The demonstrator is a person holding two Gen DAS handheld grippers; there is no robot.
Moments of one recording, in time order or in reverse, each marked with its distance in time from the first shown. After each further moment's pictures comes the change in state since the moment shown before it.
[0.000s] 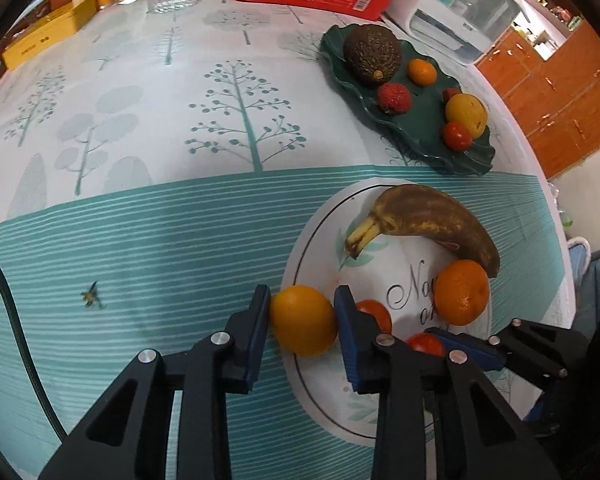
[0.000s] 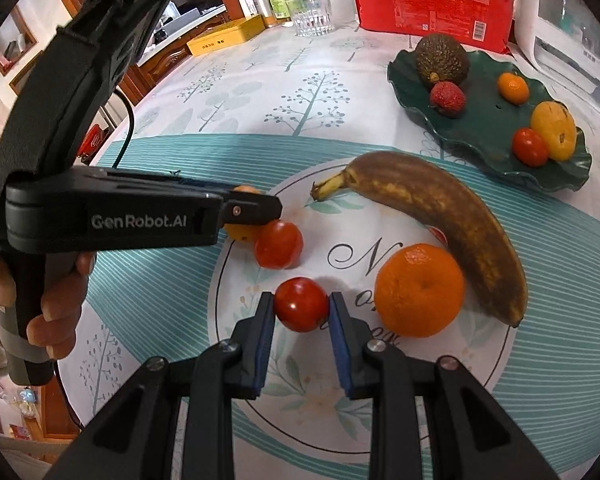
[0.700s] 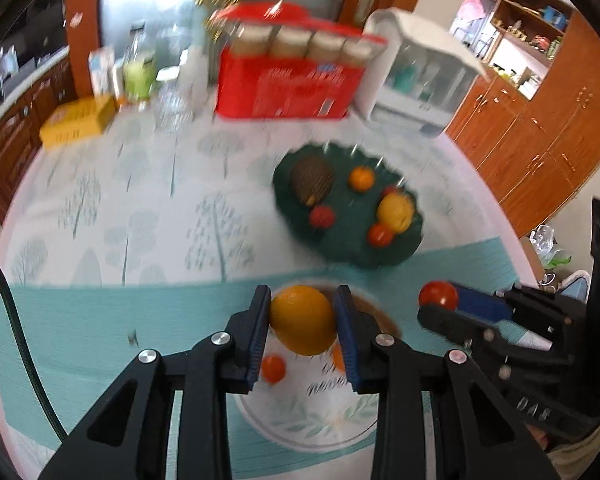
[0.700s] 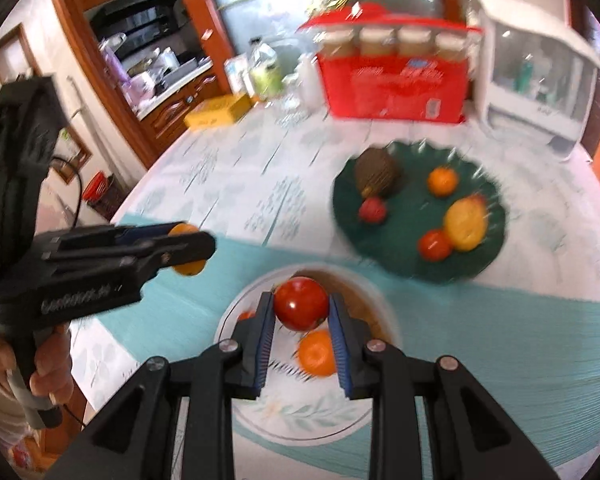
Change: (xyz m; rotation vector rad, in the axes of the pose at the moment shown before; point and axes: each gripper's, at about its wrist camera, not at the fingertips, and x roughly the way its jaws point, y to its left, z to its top) left arm -0.132 -0.085 0.031 0.034 -0.276 0.044; right arm -0.129 -0.049 0.060 0.034 -0.182 -0.040
